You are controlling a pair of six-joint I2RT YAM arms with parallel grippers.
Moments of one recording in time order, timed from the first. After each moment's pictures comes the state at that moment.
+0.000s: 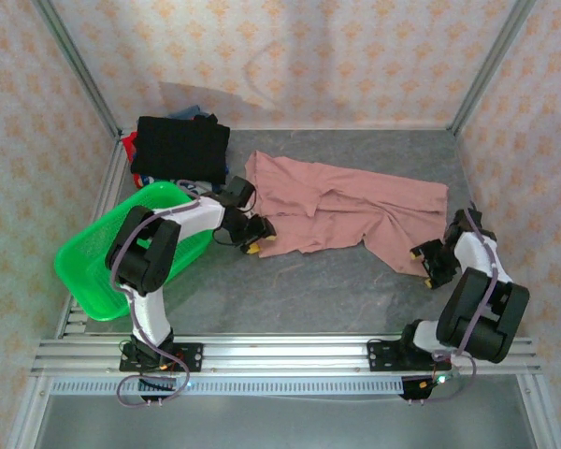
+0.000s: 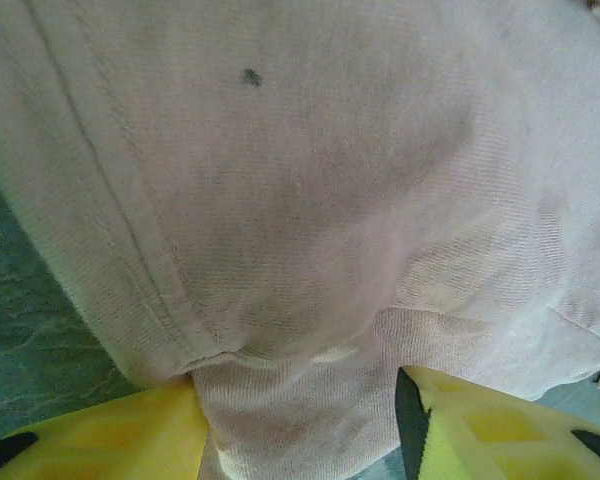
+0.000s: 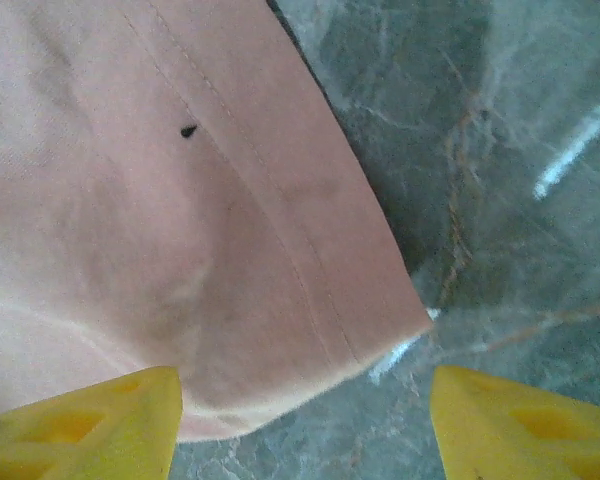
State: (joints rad) left arm -0.41 1.87 1.14 -0.52 0.45 -0.92; right arm -0.44 1.37 0.74 -0.81 -0.23 0.71
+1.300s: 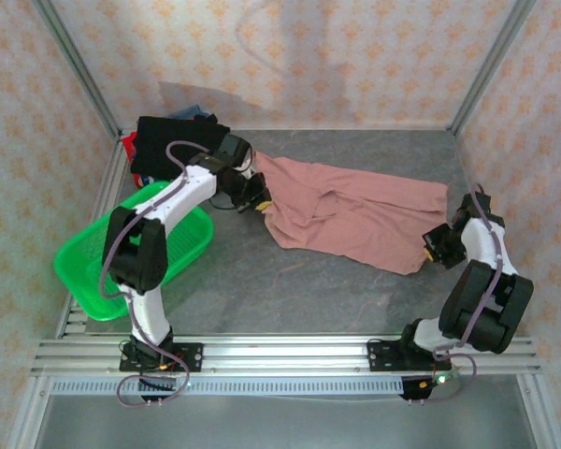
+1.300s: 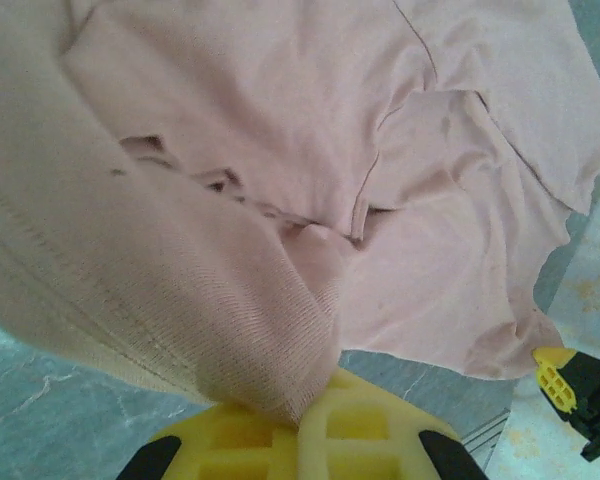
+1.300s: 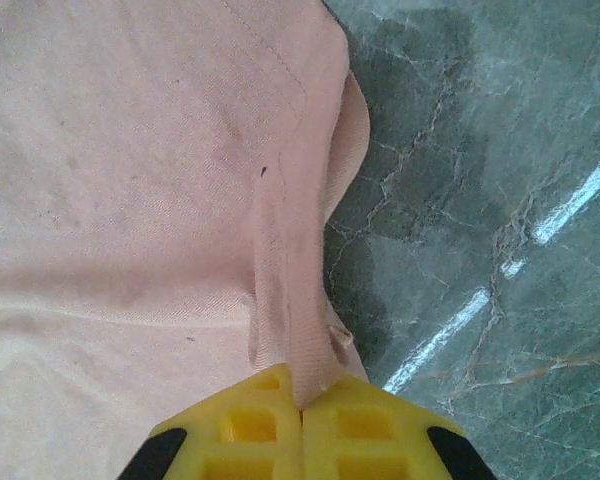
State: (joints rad) left arm -0.35 1.91 1.58 -0.77 0.49 -0.81; right arm -0.44 1.41 0.91 -0.88 -0.19 0.65
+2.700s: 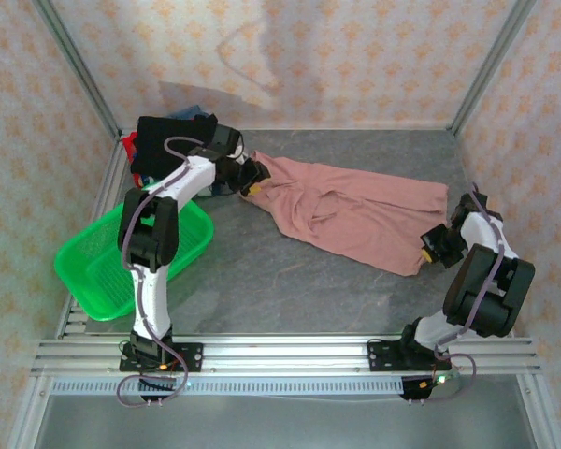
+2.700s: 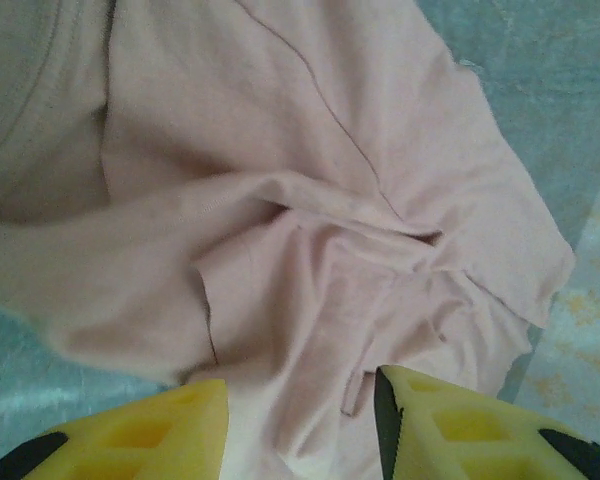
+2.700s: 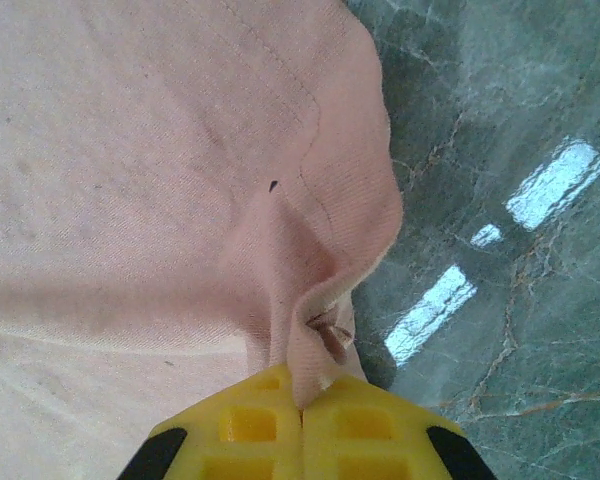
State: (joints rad) left arm -0.24 2.10 1.66 -0.57 0.50 -0.85; right arm -0.44 1.50 0.93 -0.88 -0.20 0.61
